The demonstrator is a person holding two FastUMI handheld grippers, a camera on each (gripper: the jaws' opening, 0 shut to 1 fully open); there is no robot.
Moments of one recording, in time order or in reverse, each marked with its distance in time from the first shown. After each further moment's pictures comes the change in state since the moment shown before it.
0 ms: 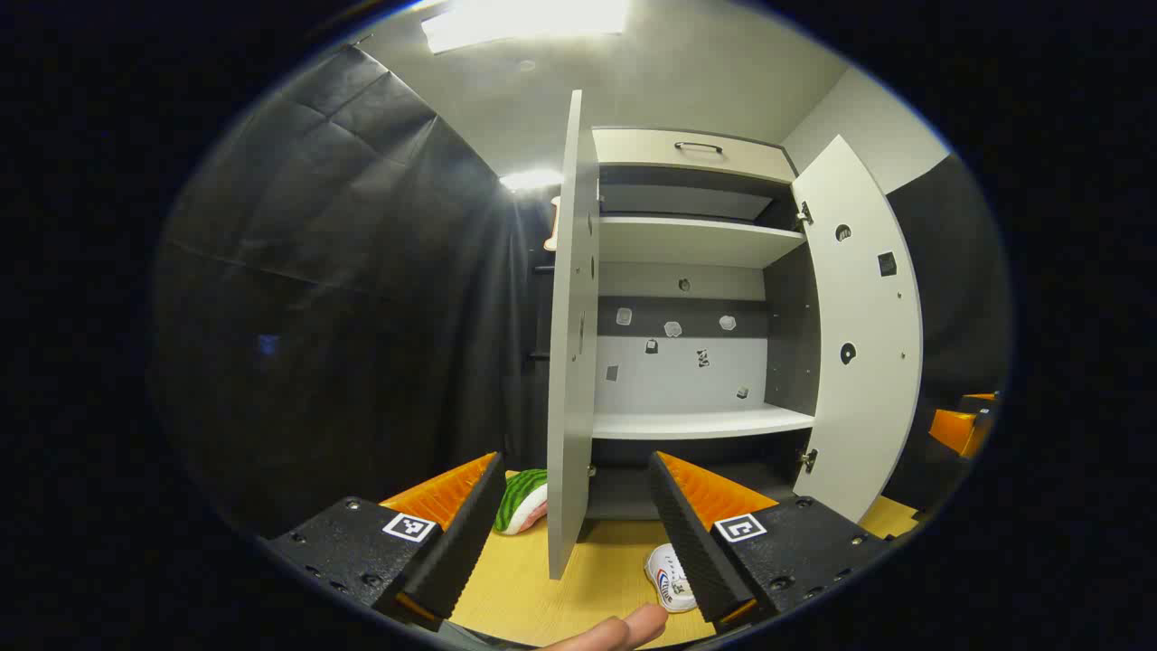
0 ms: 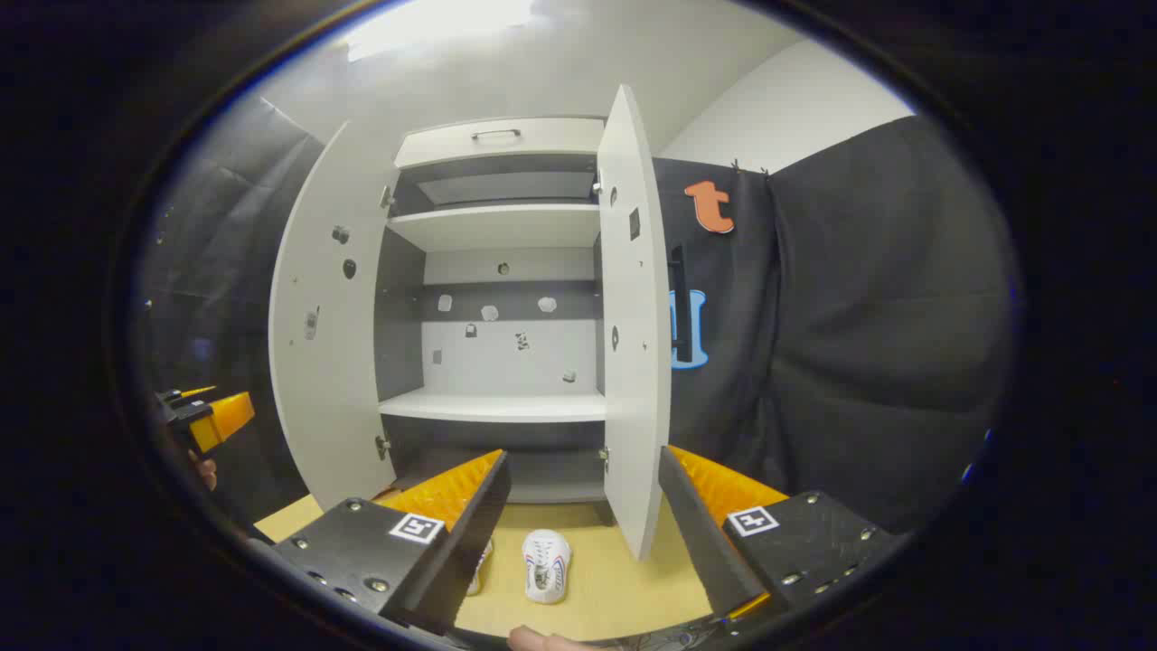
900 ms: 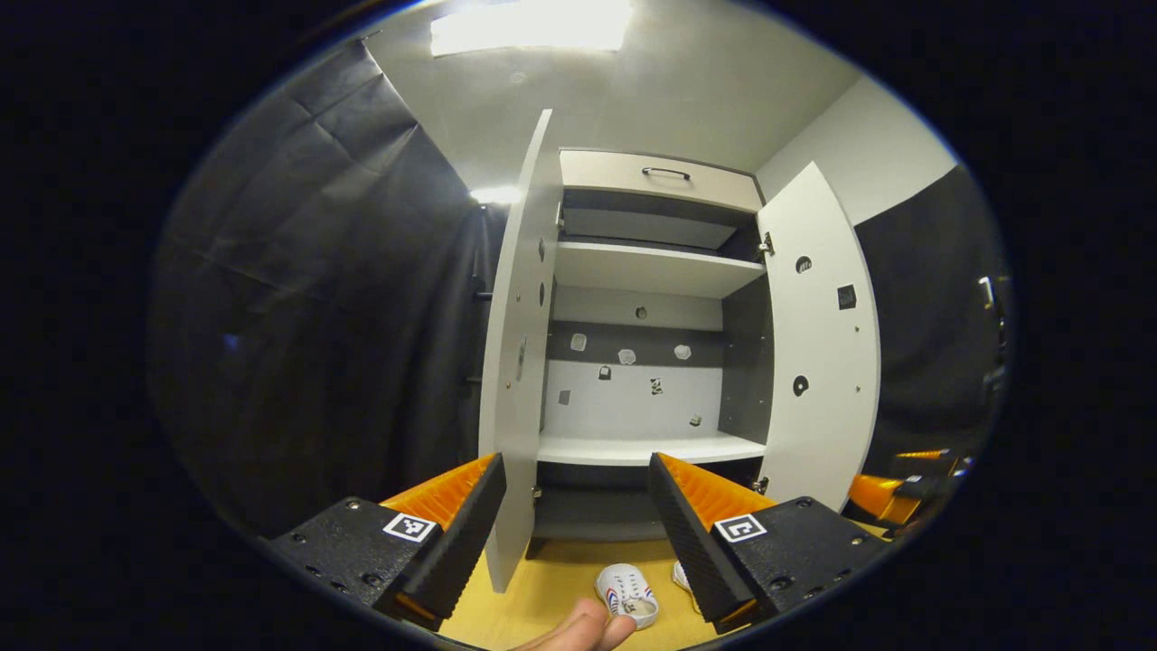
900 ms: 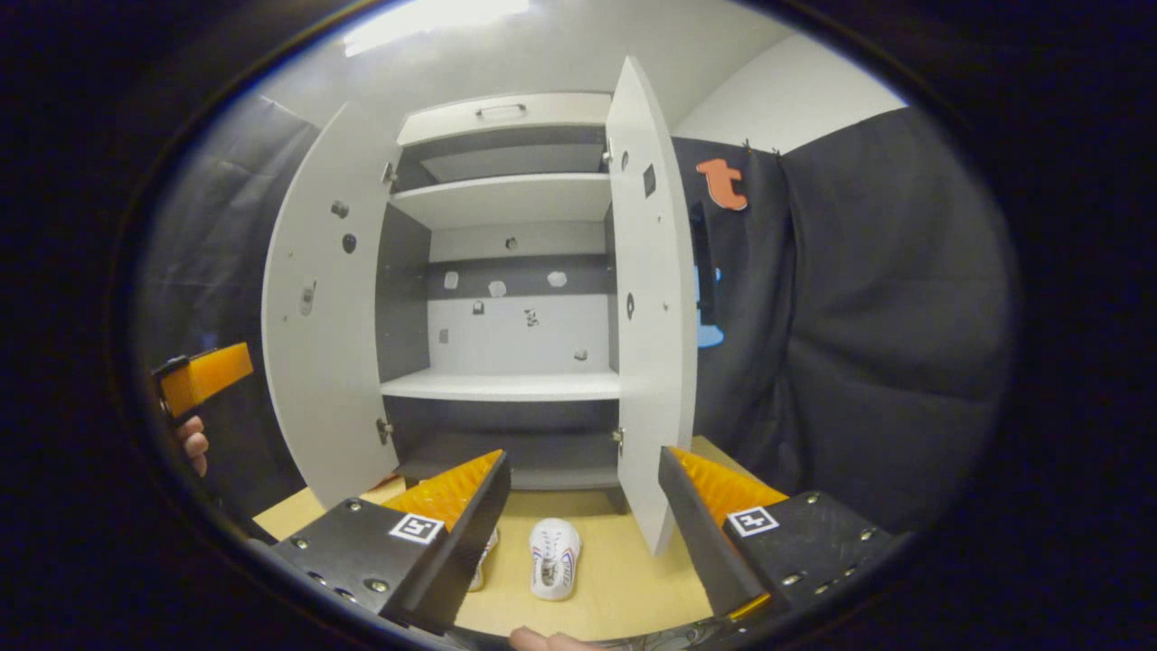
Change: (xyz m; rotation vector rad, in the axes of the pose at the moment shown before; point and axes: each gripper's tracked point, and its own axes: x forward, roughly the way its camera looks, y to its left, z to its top) left arm 0.001 -0.053 0.017 -0.071 -0.089 -0.129; right arm 0.036 0.015 -0.056 -0.010 0.087 0.047
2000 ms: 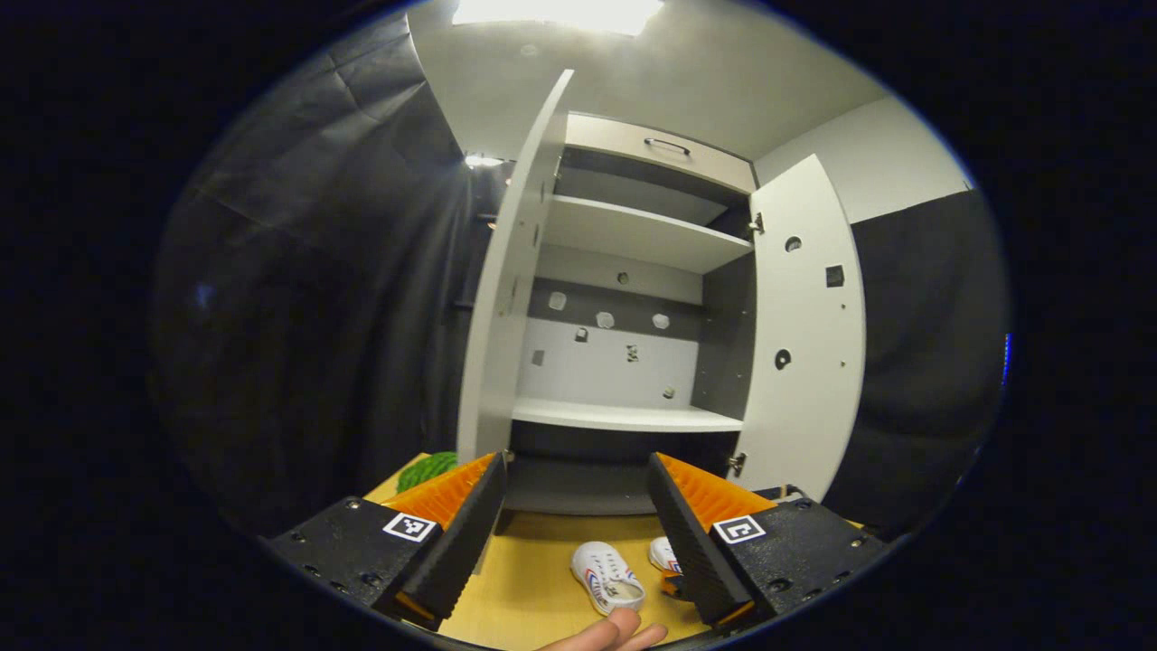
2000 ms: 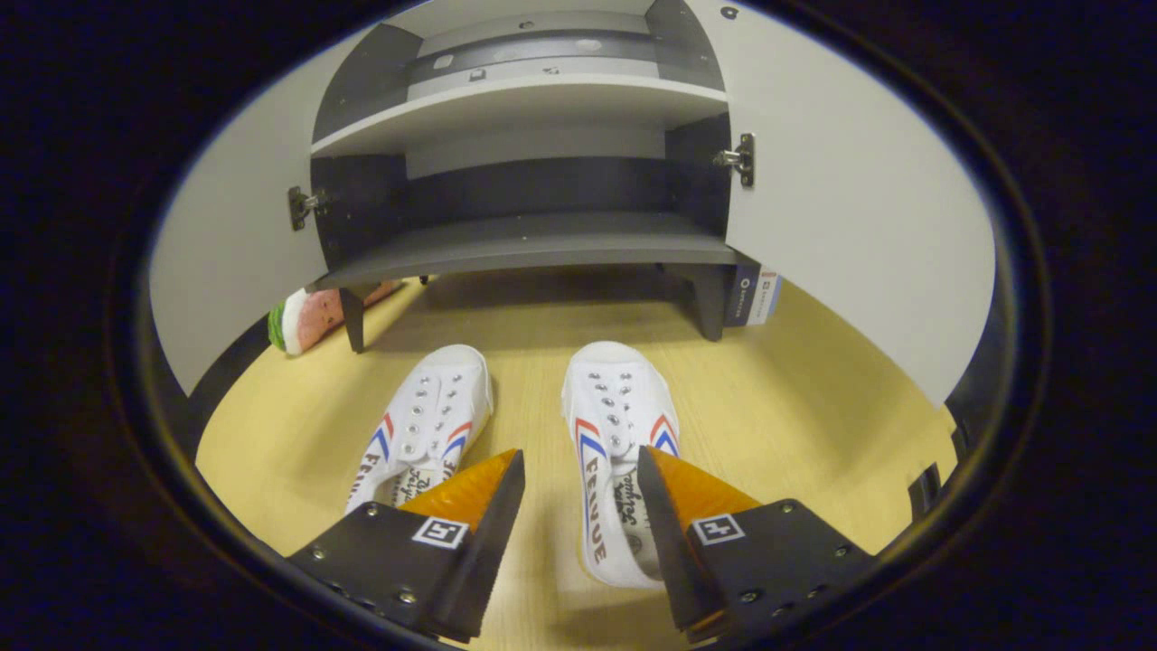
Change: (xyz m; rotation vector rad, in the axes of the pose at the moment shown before) left arm 0.009 -0.008 -0.072 -0.081 0.138 -0.155; right arm 0.140 0.080 -0.316 0.005 0.556 -0.002
